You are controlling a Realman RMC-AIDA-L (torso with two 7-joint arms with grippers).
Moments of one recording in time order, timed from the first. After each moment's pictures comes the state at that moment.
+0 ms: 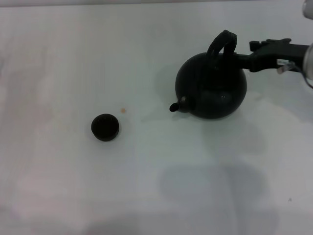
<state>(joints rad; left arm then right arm) -0.39 -2.07 0.36 0.24 -2.03 -1.05 2.20 0.18 2.02 -1.59 -1.38 -2.18 -0.75 2.45</state>
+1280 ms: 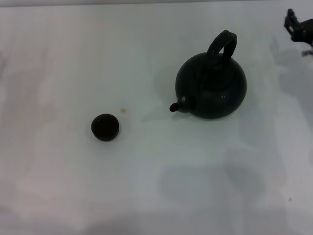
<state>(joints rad) -0.39 -2.07 0.37 0.24 -2.02 -1.05 2.24 0.19 2.02 -1.92 -0.97 -2.10 0.35 2.47</state>
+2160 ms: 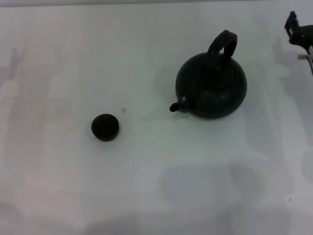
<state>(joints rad) -0.42 -2.07 0.40 0.21 -2.02 -1.05 2.35 0.35 2.01 -2.18 -0.65 -1.92 0.69 2.78</state>
